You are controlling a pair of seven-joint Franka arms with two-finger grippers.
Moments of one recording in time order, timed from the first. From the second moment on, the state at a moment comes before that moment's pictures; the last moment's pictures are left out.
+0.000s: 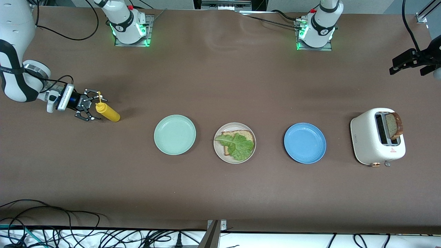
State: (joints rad) left arm 0.08 -0.07 0.01 -1.64 0.00 1.48 0.09; right arm -0.11 0.57 -0.40 -2.16 1.22 1.75 -2.55
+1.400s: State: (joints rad) left arm 0.08 -0.07 0.01 -1.64 0.00 1.48 0.09; right arm -0.12 0.62 -0.11 -1.88 1.17 1.92 -2.32
